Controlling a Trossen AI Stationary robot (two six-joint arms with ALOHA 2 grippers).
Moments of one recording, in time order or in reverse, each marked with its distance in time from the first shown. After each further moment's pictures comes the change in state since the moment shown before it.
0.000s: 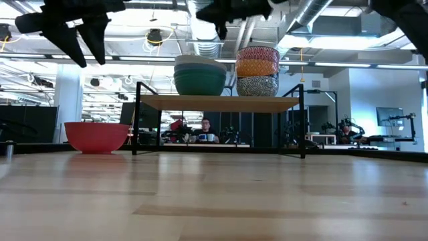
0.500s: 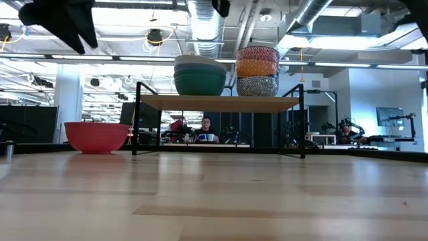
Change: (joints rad) left arm -0.056 -0.099 0.006 0.018 0.040 0.294; right arm 0.295 -0.100 0.001 -0.221 0.257 0.018
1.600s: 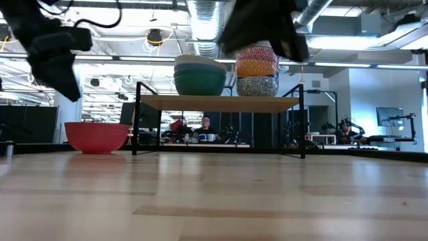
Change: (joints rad) left arm 0.271 -0.468 -0.499 0.332 0.172 0.662; right arm 0.665 -0.163 -0.873 0.452 0.774 0.930
